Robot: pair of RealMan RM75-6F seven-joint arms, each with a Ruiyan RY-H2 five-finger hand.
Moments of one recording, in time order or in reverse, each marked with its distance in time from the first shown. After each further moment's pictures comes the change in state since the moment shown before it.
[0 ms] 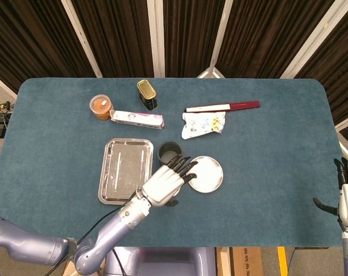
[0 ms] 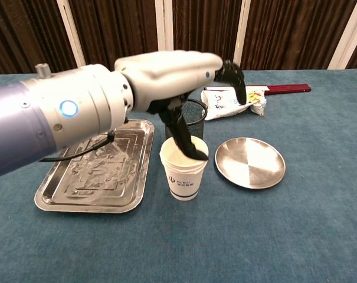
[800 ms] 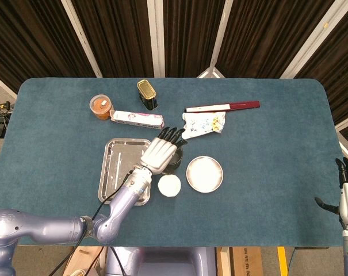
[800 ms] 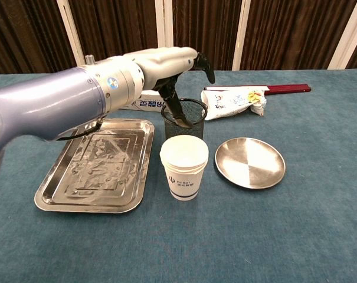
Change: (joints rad) left arm -0.100 -0.082 -0.113 0.332 -0.221 -0.074 -0.085; right arm 0.005 -0.015 0.015 0.030 0.023 -0.025 -0.019
